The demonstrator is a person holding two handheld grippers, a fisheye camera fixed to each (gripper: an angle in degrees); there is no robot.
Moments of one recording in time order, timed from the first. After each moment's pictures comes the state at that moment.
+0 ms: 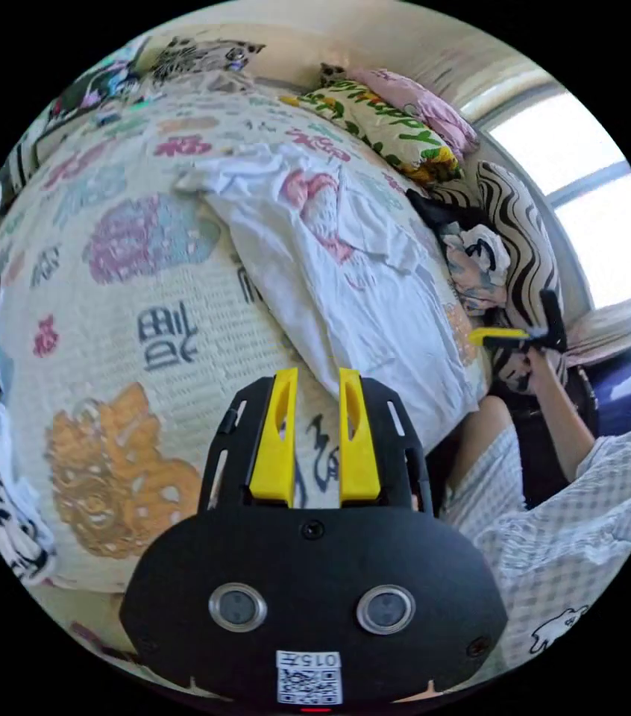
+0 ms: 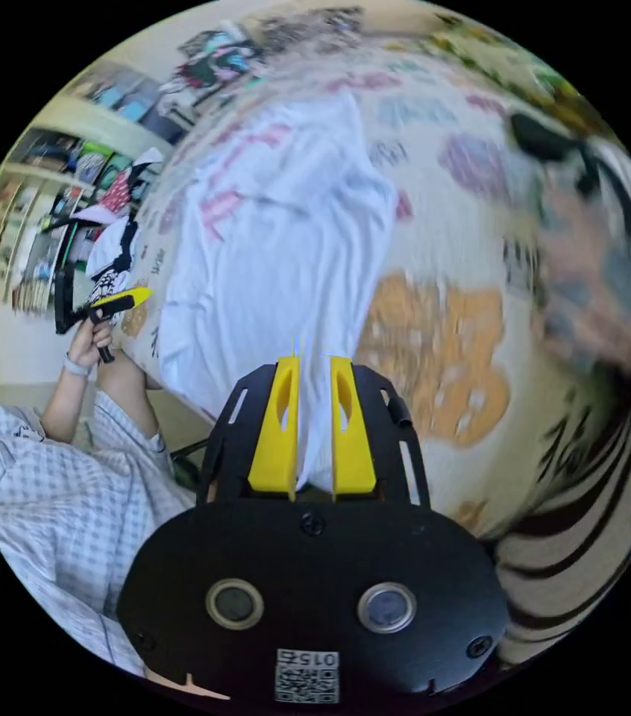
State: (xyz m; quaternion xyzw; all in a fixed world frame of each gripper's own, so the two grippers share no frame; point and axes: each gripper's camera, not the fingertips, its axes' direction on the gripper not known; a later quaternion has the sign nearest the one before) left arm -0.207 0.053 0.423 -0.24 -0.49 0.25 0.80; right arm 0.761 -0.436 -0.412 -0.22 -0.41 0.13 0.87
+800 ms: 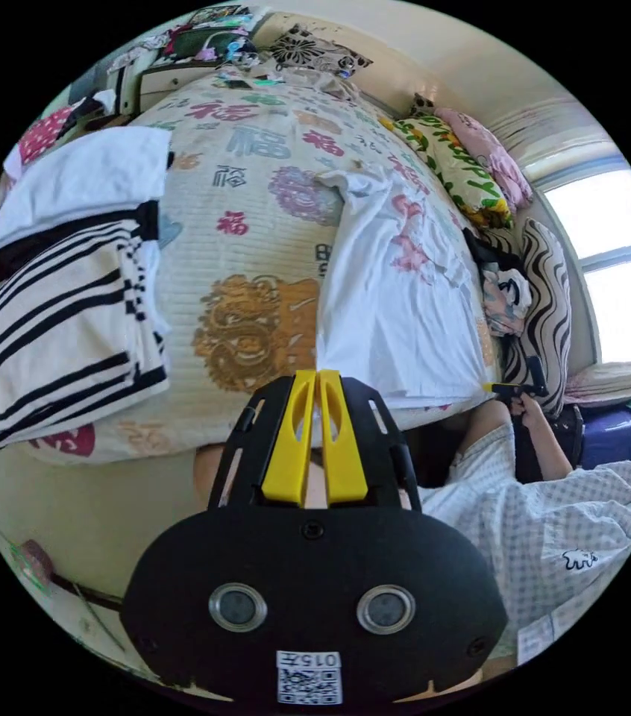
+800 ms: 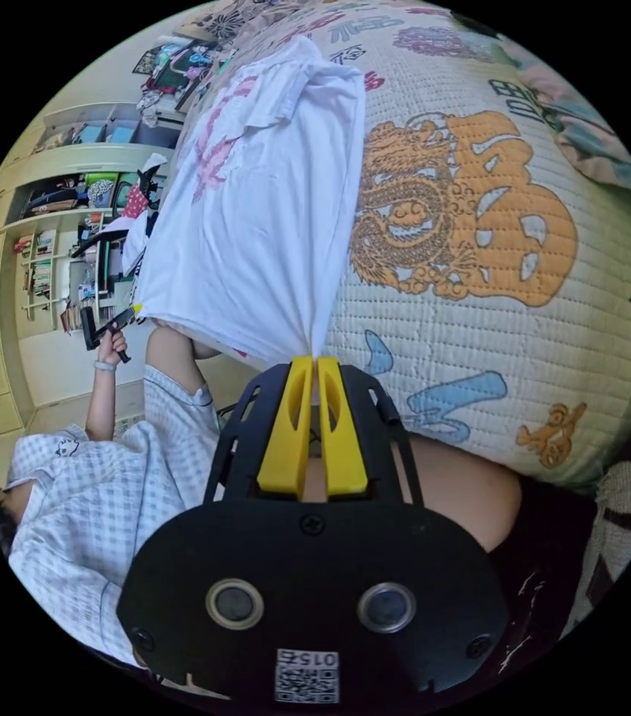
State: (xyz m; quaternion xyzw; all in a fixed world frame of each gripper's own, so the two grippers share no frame) left arm -0.153 -0.021 0.199 -0.17 -0.55 0.17 0.80; right arm 0.828 -0.332 -0.396 -0.32 -0.53 0.21 0.76
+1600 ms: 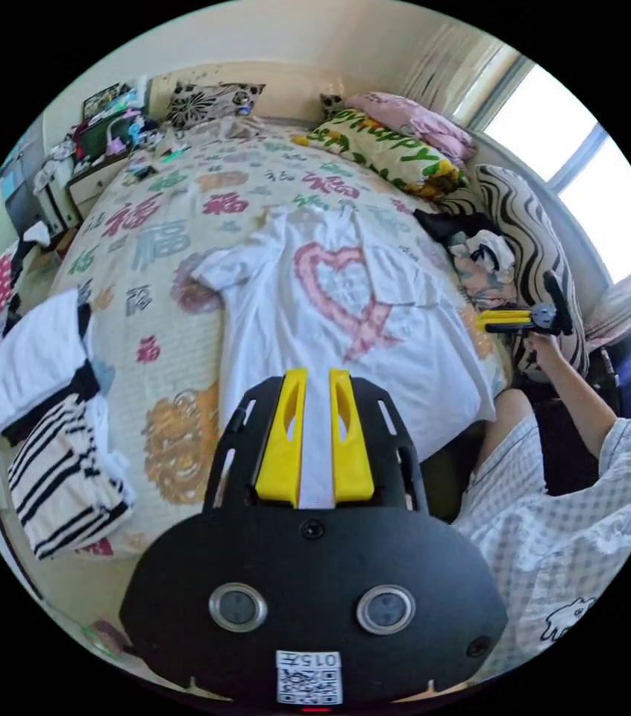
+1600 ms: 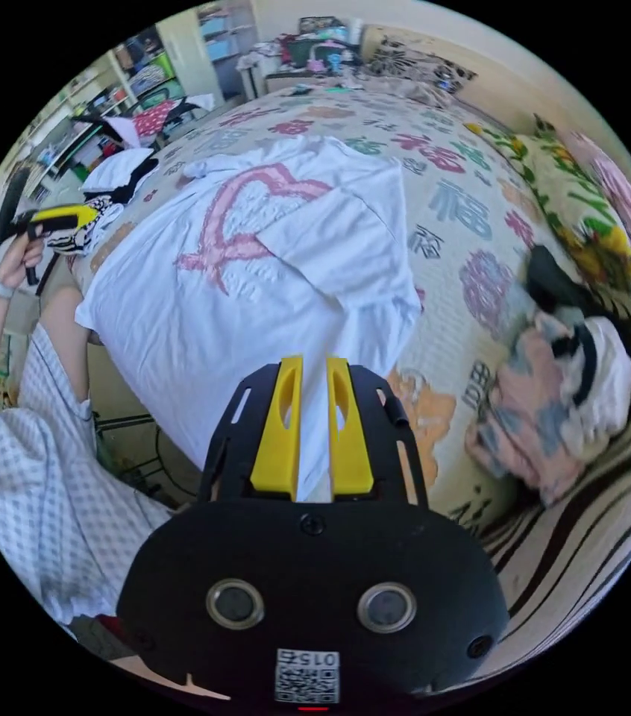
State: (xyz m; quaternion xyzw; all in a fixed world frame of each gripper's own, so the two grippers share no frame) left arm -0.124 -0.038 0.377 -0.19 -0.54 0.33 0.75; right arm 0.853 -0.460 -0.467 -0.18 -0.31 0.00 0.93
